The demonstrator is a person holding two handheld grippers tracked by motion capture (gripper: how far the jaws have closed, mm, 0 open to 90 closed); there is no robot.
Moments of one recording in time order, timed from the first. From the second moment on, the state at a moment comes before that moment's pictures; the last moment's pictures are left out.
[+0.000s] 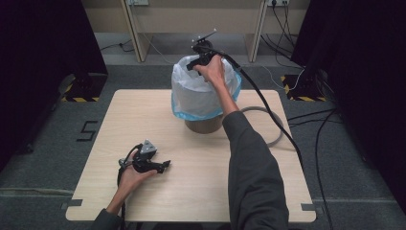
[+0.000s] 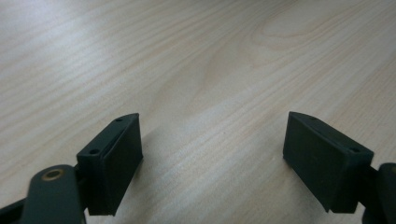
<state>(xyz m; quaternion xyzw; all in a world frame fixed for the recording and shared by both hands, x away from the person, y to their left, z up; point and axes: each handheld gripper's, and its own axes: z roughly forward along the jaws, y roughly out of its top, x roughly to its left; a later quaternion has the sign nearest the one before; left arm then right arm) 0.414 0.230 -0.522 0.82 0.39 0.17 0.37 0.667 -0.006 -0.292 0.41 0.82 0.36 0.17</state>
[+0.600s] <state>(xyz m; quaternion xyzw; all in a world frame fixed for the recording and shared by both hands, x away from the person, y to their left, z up) 0.414 0.231 -0.522 0.82 0.39 0.17 0.37 0.648 -0.010 -0.280 0.39 0.81 0.41 0.17</state>
